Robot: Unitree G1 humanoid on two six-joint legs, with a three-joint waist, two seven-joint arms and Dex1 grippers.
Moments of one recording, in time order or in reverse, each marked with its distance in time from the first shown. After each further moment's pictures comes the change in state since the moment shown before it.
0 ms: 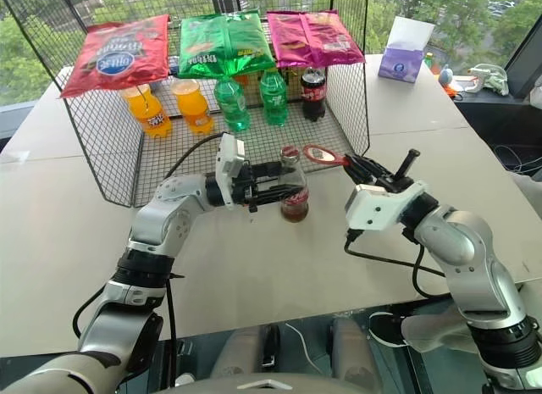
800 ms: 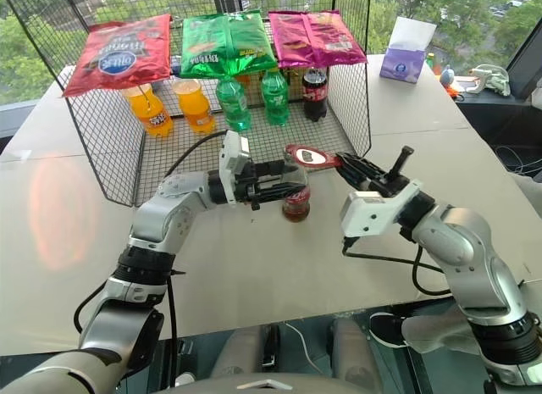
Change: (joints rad) left arm -0.021 0.003 -0.009 -0.018 0.000 0.062 0.030; right arm 0.005 -0.009 -0.018 0.000 0.003 -0.067 -0.007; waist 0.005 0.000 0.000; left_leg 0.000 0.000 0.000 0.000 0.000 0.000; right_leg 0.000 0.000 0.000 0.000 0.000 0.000
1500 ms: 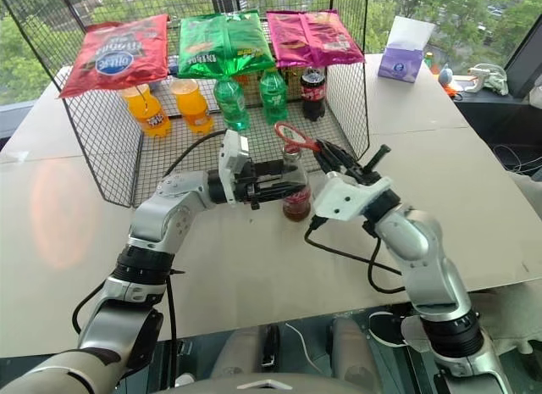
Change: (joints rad) left arm -0.002 0.002 0.000 -0.003 -0.003 0.006 0.005; right arm -0.085 0.274 0.167 0.050 -0.083 0.127 -0.123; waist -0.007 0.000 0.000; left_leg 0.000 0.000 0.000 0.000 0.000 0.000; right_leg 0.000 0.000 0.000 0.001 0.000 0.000
